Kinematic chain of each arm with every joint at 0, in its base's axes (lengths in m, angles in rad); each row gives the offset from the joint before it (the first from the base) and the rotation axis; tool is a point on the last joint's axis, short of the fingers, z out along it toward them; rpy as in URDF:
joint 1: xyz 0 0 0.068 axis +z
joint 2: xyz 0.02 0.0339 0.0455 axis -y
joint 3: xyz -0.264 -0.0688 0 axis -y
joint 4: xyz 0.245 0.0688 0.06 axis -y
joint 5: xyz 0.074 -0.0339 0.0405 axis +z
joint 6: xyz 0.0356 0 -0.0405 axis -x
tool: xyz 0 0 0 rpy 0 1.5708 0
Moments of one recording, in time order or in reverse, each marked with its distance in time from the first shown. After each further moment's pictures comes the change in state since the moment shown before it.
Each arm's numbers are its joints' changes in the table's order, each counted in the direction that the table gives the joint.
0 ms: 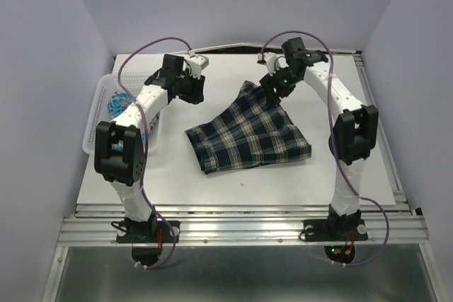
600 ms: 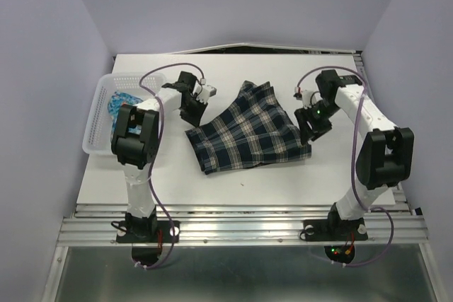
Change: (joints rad) left arm -0.019 -0.275 0.073 -0.190 0.147 -0.151; right arm -0.141 0.426 -0.565 -0.237 -0.051 -0.143
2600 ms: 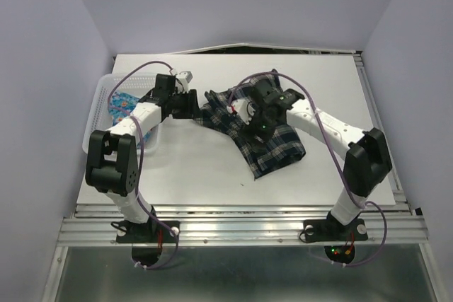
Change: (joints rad) left arm 0.069 0.384 -0.332 0.330 -0.118 0.477; right arm 0.480 -0.002 0.052 0.298 -0.142 0.106
